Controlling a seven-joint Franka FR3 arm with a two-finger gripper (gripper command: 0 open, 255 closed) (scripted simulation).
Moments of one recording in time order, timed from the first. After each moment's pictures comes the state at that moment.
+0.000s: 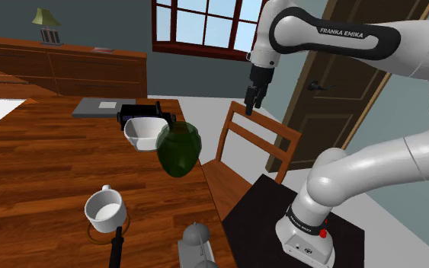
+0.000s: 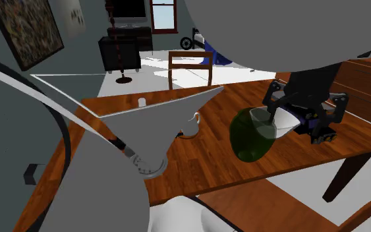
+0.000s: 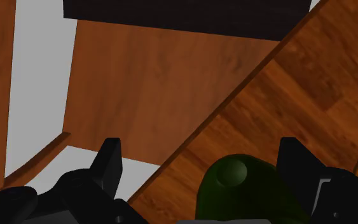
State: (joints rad) arm -0.02 -0.74 0.00 -2.33 -0.01 1.56 -0.12
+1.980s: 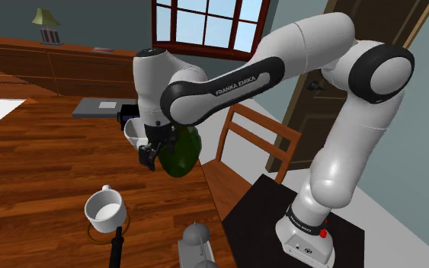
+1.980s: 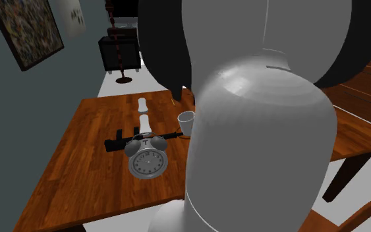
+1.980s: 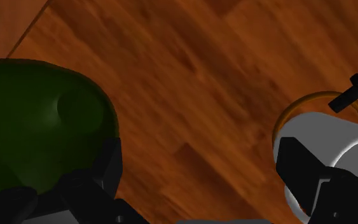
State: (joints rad) arm 0.12 0.03 0.51 -2.03 -0.13 2.00 0.52
